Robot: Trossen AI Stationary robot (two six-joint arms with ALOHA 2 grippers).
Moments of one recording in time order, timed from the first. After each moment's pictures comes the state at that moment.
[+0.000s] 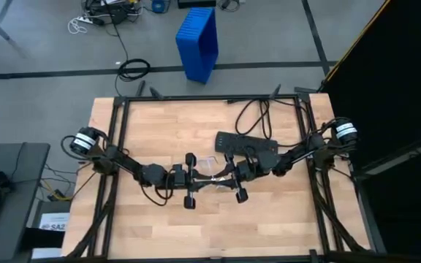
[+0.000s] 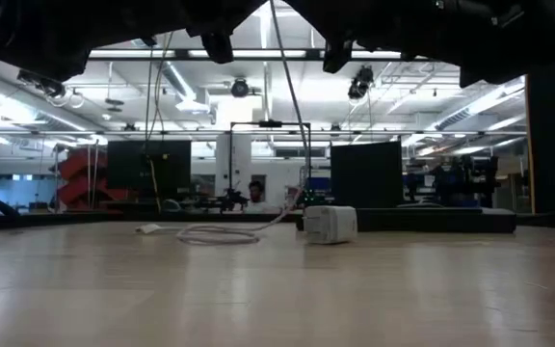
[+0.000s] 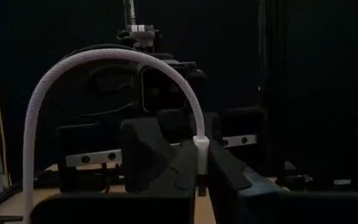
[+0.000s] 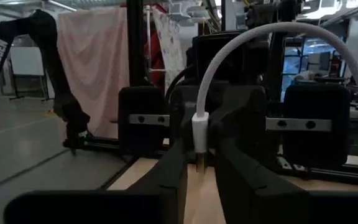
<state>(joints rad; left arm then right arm) -0.35 1.71 0.64 1.37 -0.34 0.13 0.23 1.71 0.67 1.21 -0.03 0.00</state>
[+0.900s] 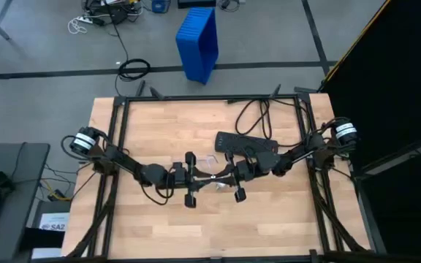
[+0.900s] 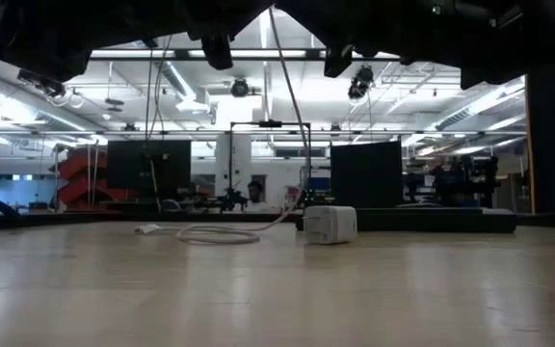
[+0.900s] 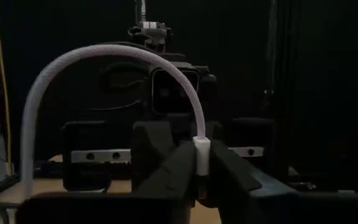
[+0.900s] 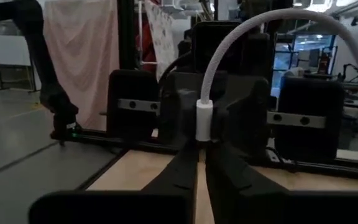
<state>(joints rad) -0.35 1.71 0.64 1.35 -0.38 0.07 0.23 1.71 0.67 1.18 0.01 -0.02</state>
